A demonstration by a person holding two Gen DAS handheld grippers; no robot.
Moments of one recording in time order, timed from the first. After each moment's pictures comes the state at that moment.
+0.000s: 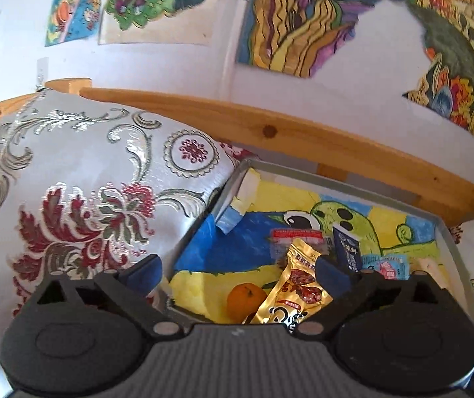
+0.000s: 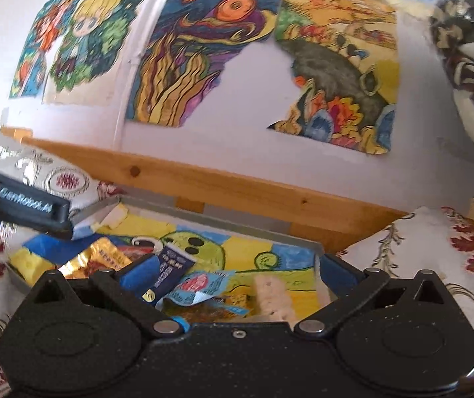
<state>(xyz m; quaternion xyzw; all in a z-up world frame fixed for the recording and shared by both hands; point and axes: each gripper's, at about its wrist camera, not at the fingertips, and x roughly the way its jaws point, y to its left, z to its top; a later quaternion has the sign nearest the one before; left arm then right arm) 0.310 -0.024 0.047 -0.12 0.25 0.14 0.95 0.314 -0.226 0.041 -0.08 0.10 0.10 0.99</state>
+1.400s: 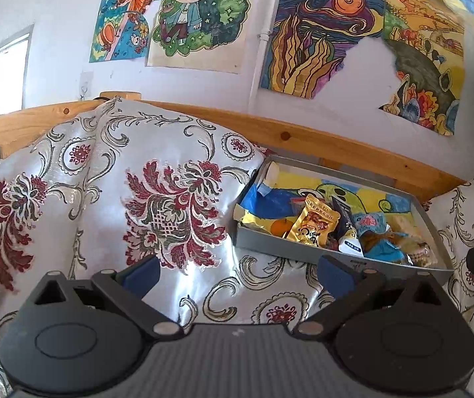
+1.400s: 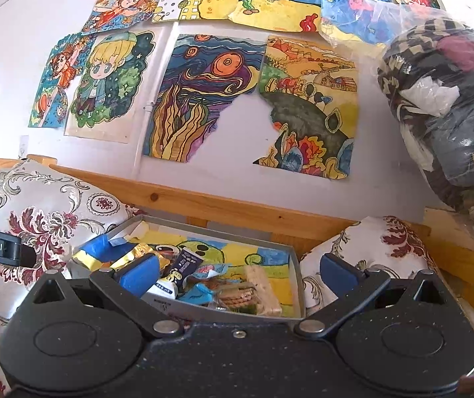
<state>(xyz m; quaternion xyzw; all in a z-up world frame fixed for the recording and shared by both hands) 0.145 -0.024 0.049 -0.11 0.21 0.14 0.96 0.163 -0.254 0.062 -0.07 0.06 0.09 0.99</state>
